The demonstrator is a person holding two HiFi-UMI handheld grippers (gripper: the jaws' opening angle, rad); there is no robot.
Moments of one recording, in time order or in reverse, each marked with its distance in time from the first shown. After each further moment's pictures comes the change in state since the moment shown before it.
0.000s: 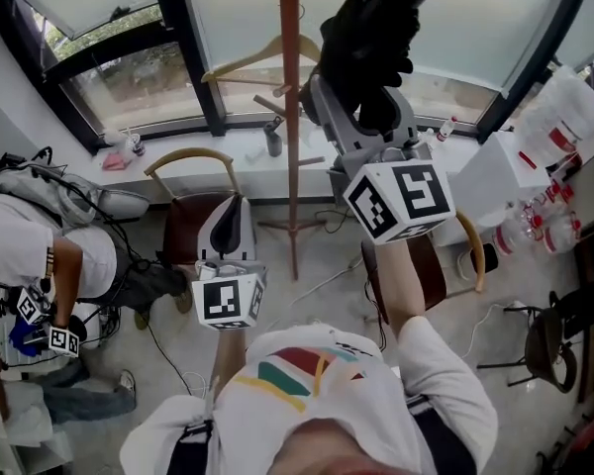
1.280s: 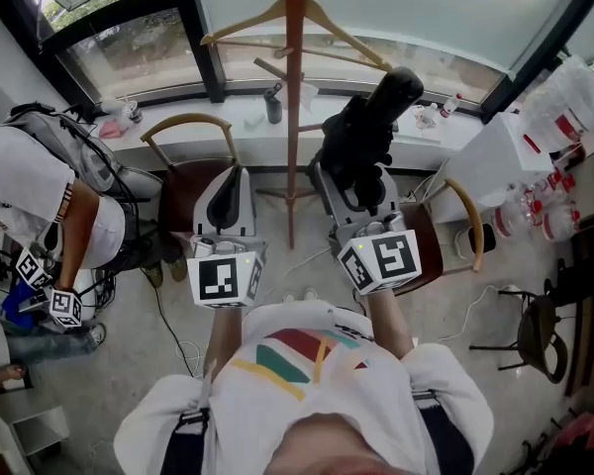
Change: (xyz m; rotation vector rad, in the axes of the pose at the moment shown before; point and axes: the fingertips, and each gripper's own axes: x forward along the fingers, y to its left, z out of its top) left arm -0.011 -0.010 0.010 -0.001 -0.004 0.004; right arm -0.124 0.033 -0.131 0.073 0.234 -0.038
